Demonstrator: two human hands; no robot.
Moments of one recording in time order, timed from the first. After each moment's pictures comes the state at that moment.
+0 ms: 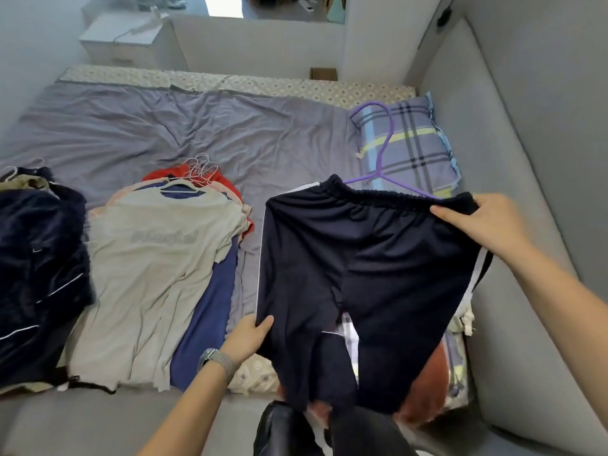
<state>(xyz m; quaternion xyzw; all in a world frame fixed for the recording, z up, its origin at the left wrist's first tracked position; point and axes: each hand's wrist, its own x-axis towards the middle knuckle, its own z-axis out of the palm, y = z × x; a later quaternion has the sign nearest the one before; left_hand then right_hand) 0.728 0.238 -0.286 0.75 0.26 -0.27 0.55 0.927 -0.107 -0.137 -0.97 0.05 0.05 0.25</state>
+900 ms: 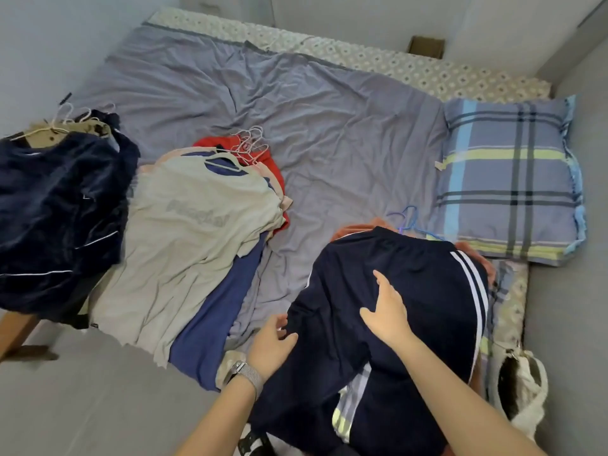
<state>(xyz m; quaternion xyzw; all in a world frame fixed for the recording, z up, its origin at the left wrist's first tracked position) 0.817 0.202 -0.361 0.71 0.44 -0.18 0.53 0.975 0.021 -0.390 -0.90 -0.09 0.32 0.27</state>
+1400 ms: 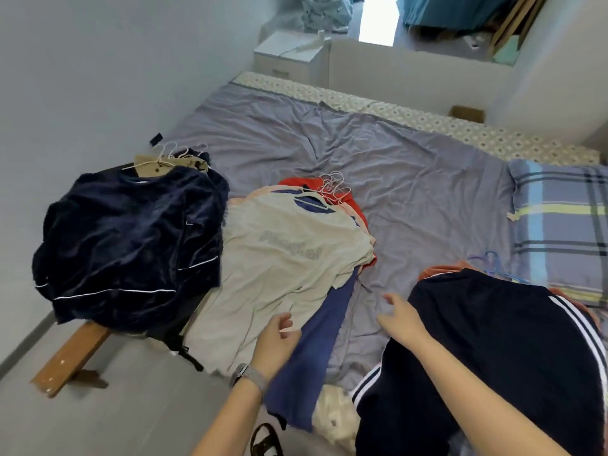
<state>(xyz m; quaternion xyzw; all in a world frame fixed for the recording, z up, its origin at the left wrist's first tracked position) 0.689 0.450 -0.303 0.70 0.44 -0.07 0.56 0.866 0.260 -0.323 -0.89 -0.10 0.34 0.29</state>
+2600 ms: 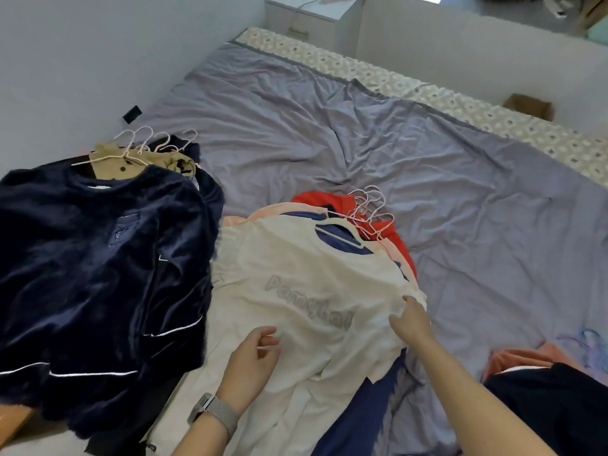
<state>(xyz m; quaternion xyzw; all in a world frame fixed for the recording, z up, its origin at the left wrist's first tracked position) 0.835 0.663 -0.406 0.72 0.45 -0.07 0.53 1.076 0.462 -0.502 -0.92 -0.02 0.34 0.19</state>
